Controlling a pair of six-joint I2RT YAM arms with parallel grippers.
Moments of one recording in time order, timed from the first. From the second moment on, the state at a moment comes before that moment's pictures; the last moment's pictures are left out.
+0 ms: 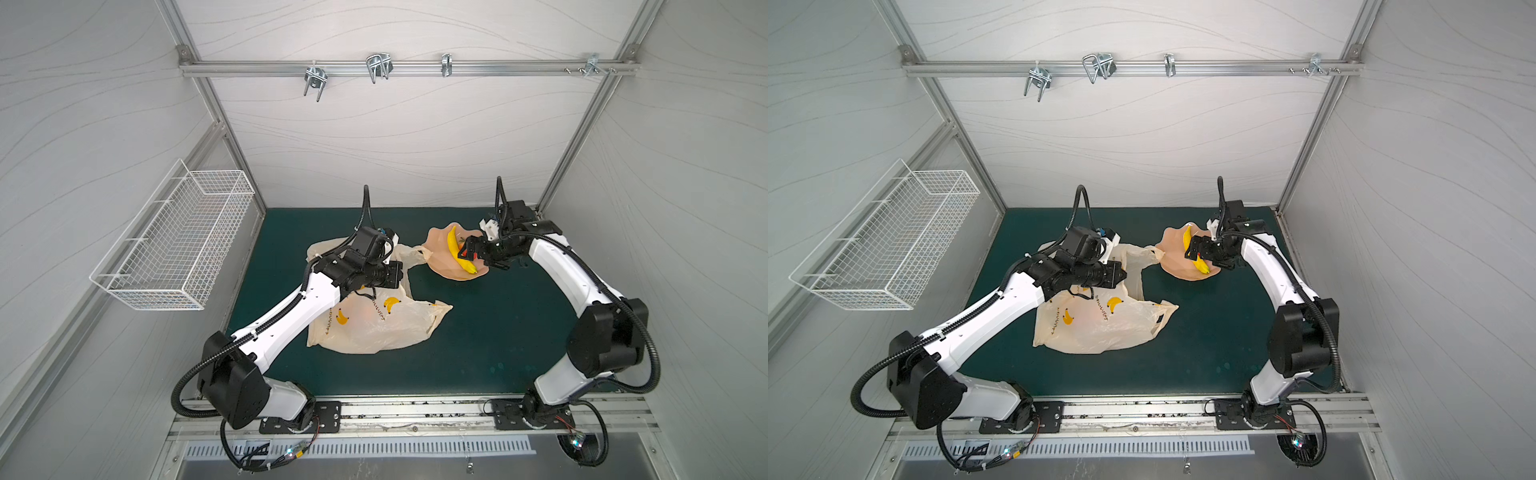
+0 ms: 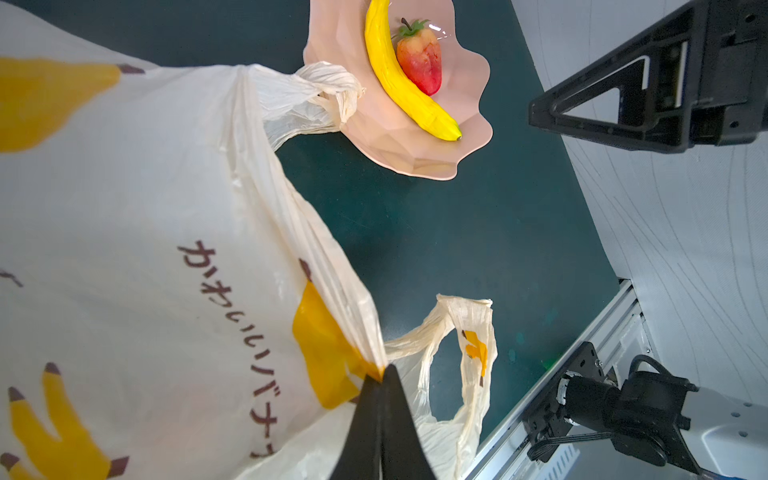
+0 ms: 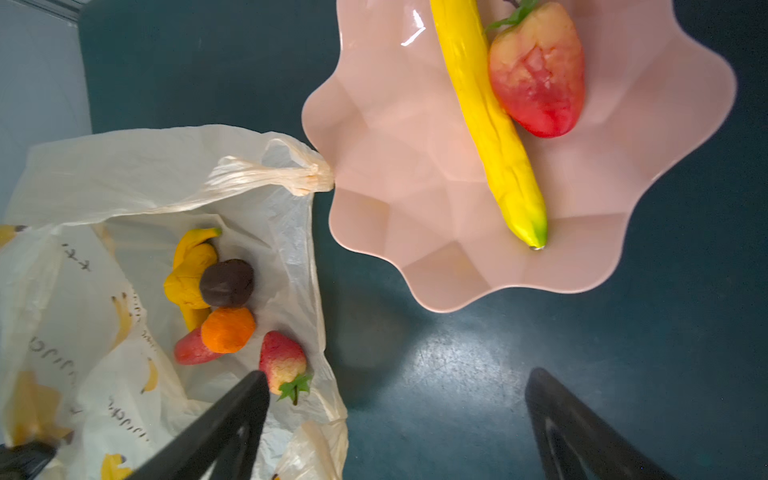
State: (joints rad) left arm -0.60 1.40 1.23 -0.65 0.24 -0.43; right arm 0.23 1.61 1.45 -0.94 -0.35 0.26
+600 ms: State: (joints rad) left arm -0.60 1.40 1.23 -0.66 0.24 -0.43; right arm 0.22 1.76 1.49 -0.93 -0.30 0.14
